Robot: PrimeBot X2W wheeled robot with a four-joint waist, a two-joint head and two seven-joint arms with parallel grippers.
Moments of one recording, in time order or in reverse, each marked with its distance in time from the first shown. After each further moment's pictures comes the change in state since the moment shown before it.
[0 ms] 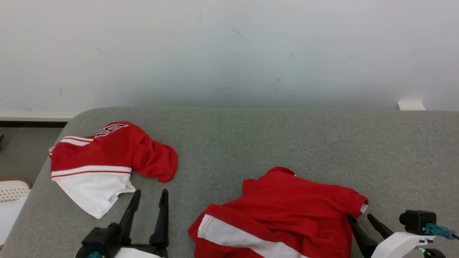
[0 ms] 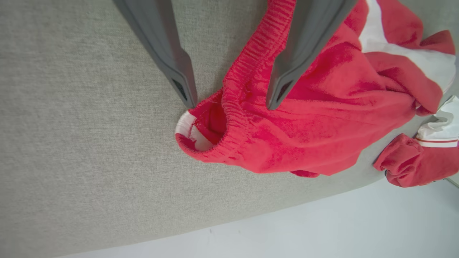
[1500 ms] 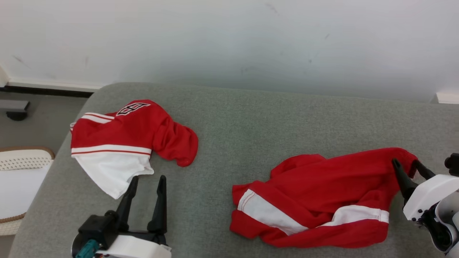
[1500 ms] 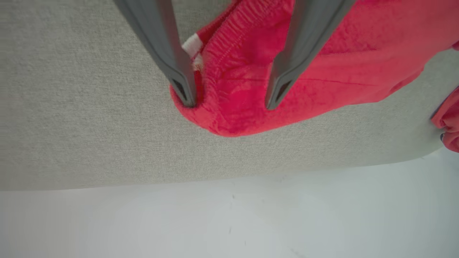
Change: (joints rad) left arm -0.057 0.000 0.013 0.004 0.005 -0.007 0.000; right arm -0.362 -0.110 0.053 0.315 0.074 0.000 -0.048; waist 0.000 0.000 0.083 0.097
